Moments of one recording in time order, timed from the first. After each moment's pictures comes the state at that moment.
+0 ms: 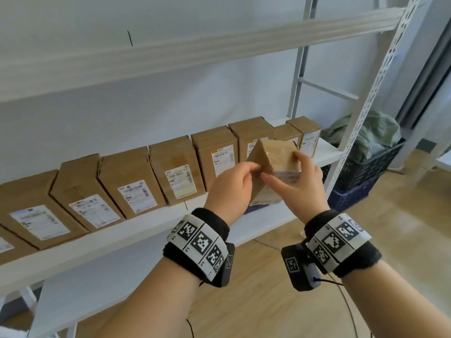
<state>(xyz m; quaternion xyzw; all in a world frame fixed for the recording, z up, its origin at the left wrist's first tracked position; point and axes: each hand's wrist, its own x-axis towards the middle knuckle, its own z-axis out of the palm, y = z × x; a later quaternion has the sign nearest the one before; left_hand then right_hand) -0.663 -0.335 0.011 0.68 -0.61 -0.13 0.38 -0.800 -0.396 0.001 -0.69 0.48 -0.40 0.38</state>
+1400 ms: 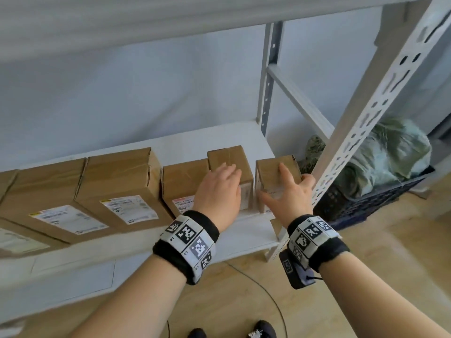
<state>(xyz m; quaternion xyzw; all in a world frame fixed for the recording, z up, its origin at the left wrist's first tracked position) -0.775 -0.769 -0.058 0.81 -0.58 -0.06 0.10 -0.902 -0.866 -0.103 -0.76 0.54 -0.16 0.32</state>
